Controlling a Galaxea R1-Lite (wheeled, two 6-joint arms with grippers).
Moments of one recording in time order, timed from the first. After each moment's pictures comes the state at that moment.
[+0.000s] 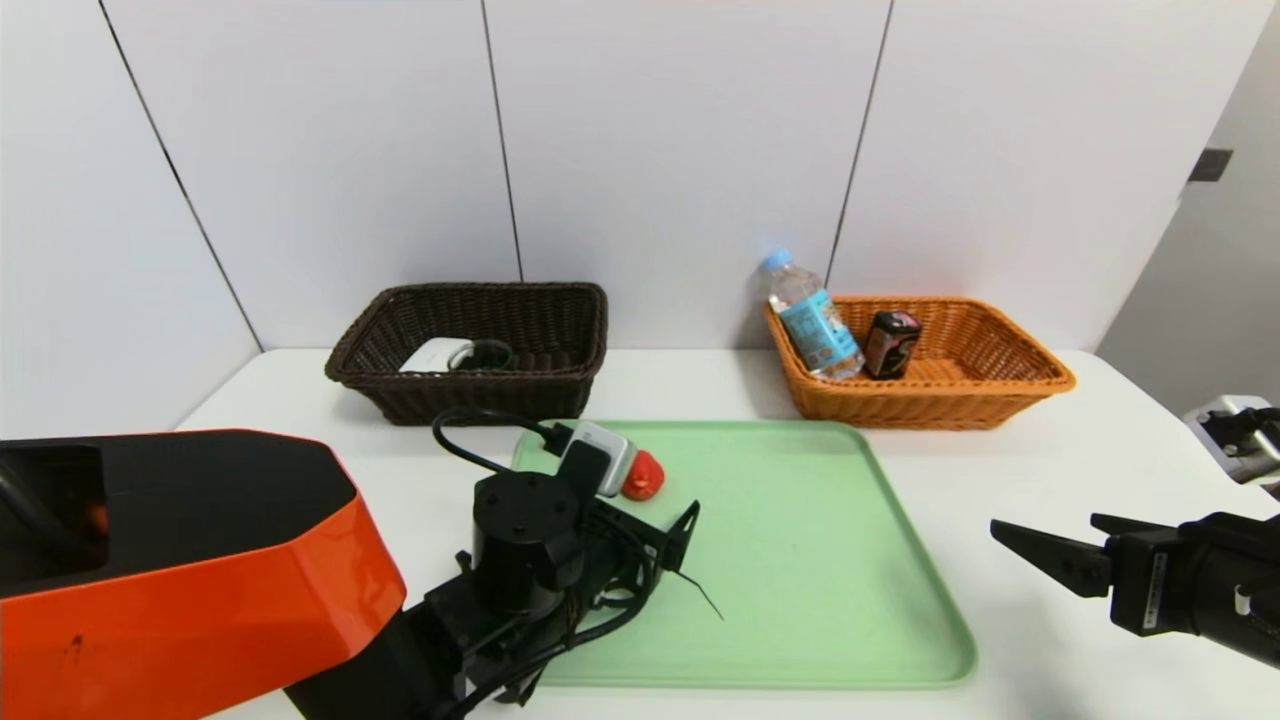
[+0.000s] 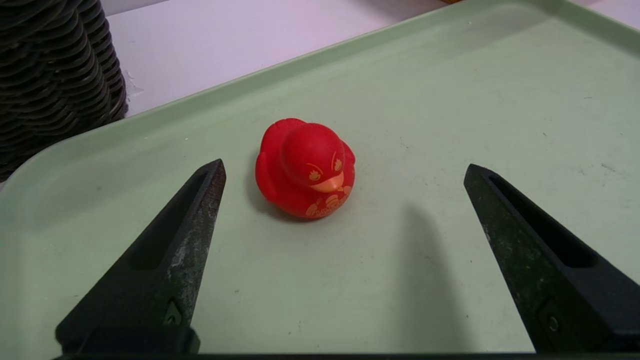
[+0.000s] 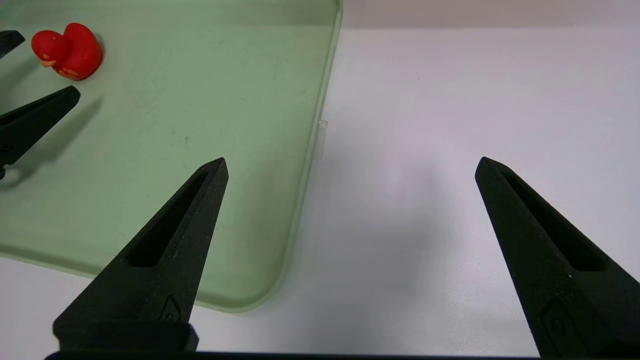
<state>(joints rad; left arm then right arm) -0.80 2.12 -0.59 -1.40 0.25 -0.02 0.16 1.20 -0.36 -0.38 0.10 0.14</state>
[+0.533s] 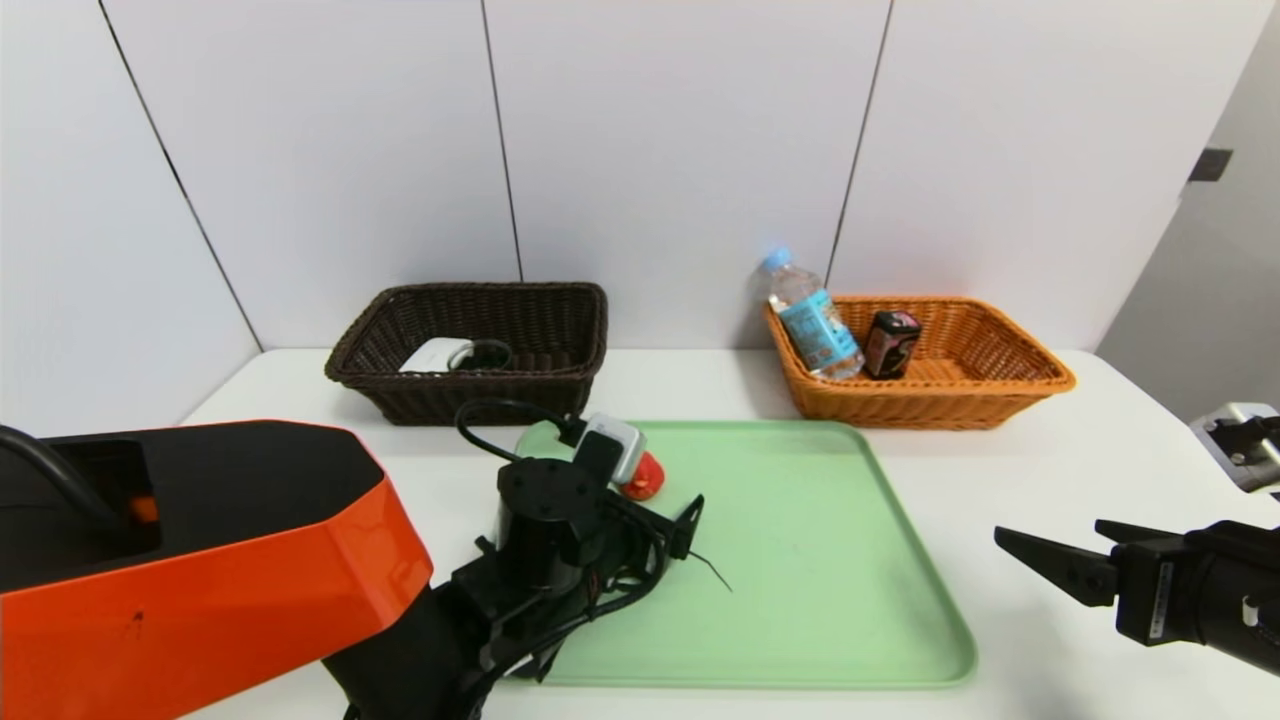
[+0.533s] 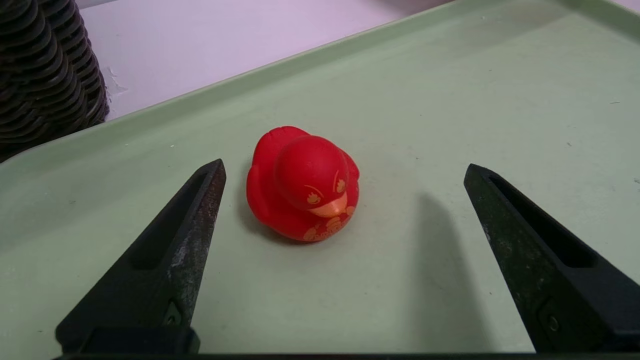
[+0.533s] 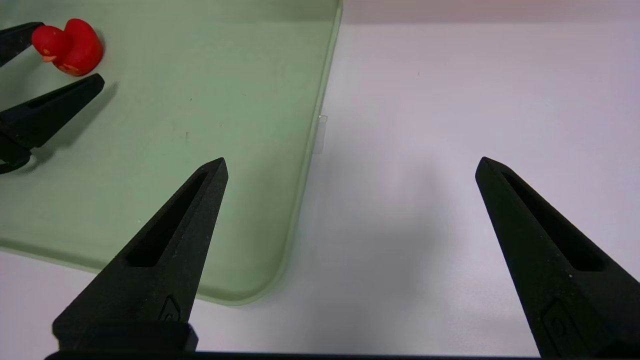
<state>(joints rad) -0.78 2.16 -0.67 -1.33 0.24 -0.03 0.16 1.18 -0.34 -0.38 0.10 0.14</state>
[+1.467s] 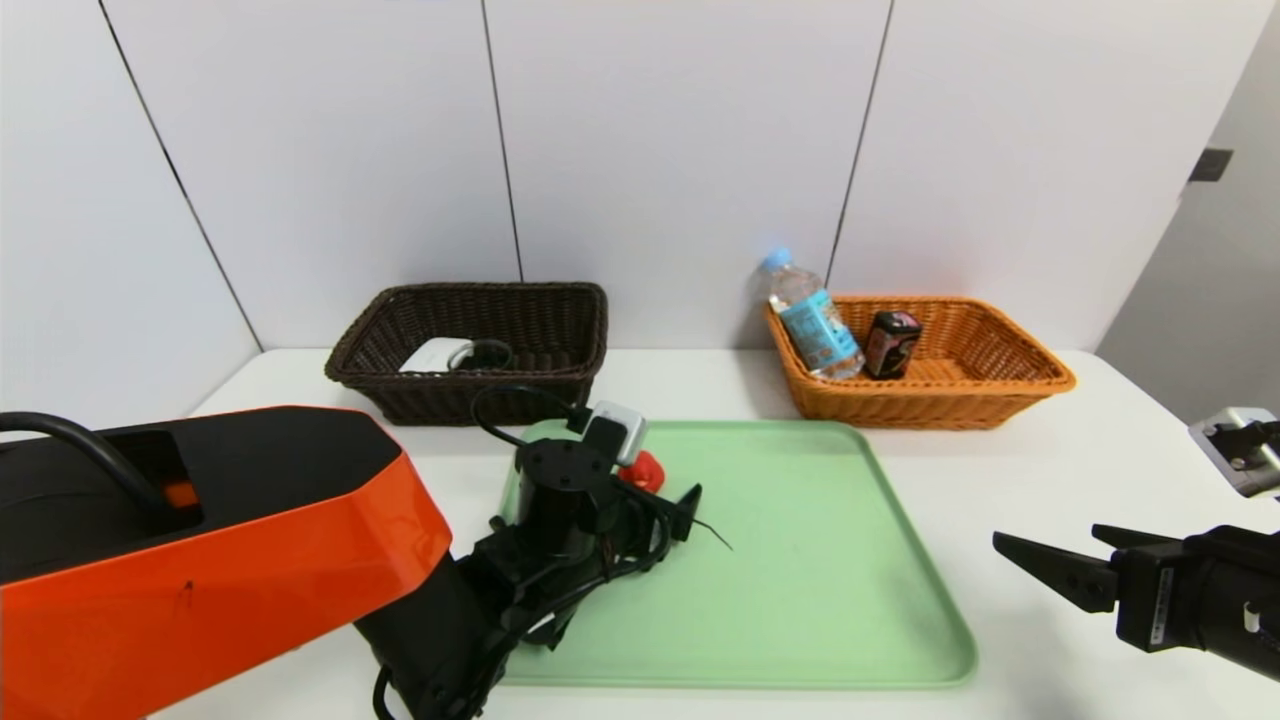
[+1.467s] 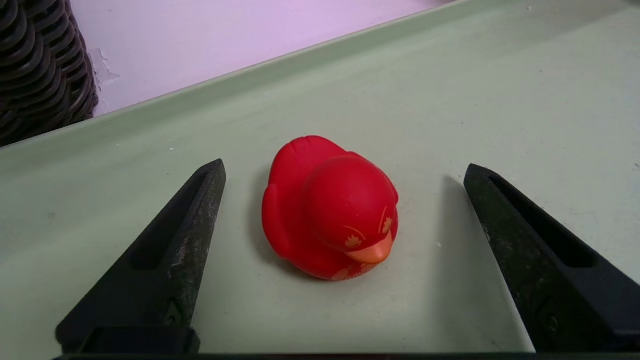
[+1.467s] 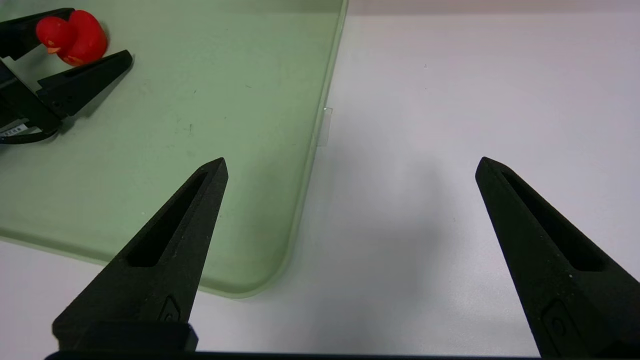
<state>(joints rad) -0.75 2.20 -0.78 -1.22 0.22 -0.07 0.16 1.18 -0.33 -0.38 0.11 0.15</state>
